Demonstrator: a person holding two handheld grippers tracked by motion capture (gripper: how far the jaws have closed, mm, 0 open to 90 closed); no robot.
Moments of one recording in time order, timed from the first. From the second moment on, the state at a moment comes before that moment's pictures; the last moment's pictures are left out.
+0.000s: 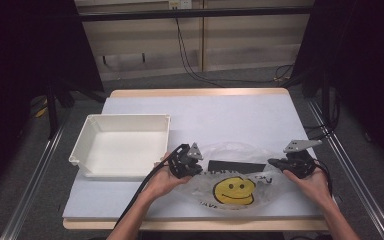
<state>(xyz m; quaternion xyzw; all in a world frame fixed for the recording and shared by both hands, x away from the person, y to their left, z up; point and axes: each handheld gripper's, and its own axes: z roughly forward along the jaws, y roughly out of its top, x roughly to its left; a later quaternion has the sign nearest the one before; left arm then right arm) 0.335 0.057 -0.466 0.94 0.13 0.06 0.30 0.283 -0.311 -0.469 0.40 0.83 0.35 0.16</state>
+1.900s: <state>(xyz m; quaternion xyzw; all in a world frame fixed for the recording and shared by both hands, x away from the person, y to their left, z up) 0.265 0.045 -0.468 0.94 0.07 0.03 0.34 0.227 -0.307 -0.438 0.34 0.83 0.42 0.13</state>
